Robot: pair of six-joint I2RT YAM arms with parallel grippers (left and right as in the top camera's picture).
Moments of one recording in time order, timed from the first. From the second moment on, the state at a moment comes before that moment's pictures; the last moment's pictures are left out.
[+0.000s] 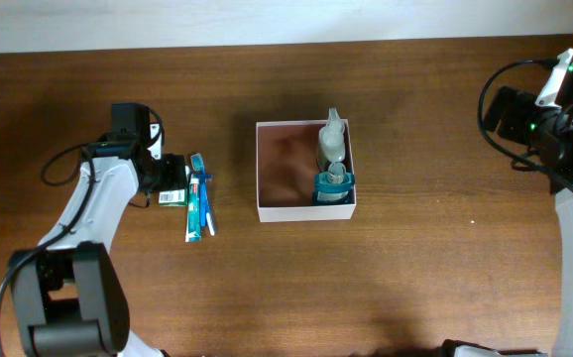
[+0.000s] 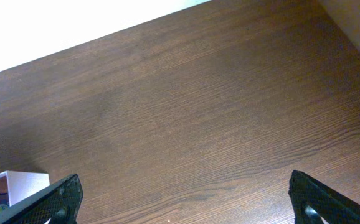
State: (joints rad) left arm 0.04 1.78 1.22 -0.69 -0.05 -0.05; right arm -0.25 1.41 1.49 -0.85 0.04 0.11
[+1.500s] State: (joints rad) left arm 0.04 1.89 1.22 -0.60 0.00 -0.01; right arm -0.25 1.41 1.49 -0.85 0.04 0.11
